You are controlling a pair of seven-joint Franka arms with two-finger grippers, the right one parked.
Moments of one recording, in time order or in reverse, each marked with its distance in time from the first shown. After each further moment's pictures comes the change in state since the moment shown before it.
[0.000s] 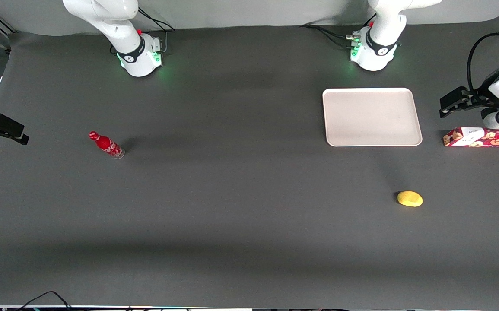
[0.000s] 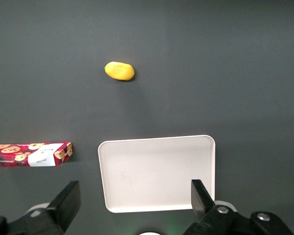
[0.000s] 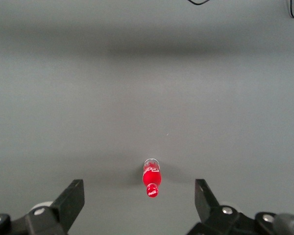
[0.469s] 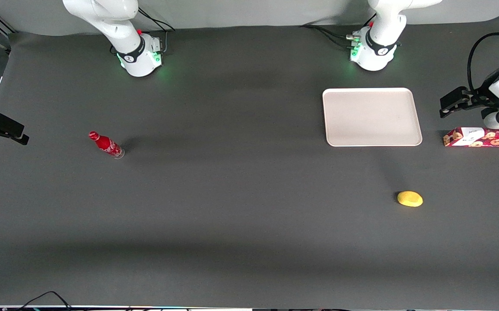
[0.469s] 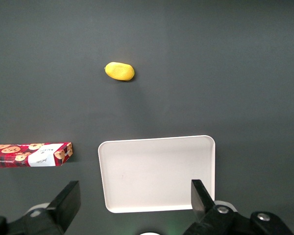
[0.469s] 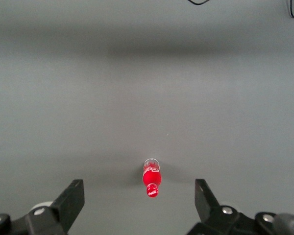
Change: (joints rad) arm 0.000 0.000 0.000 0.001 0.000 0.000 0.000
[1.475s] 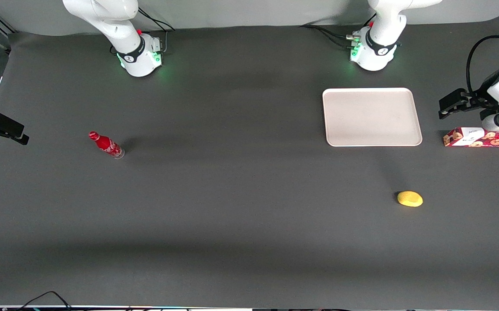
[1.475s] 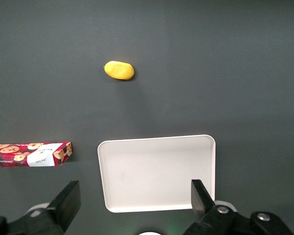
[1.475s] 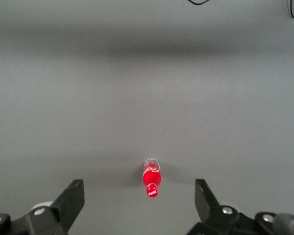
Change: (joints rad) arm 0.000 0.009 0.000 0.000 0.000 0.000 0.001
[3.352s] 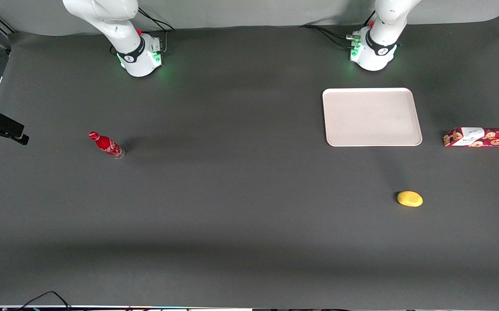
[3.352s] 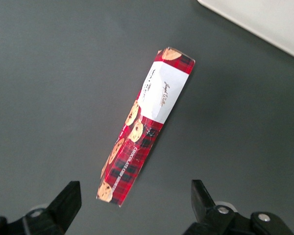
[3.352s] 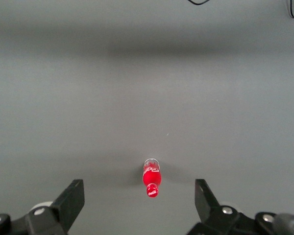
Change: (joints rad) arm 0.692 0.111 0.032 -0.548 0.153 0.694 1.717
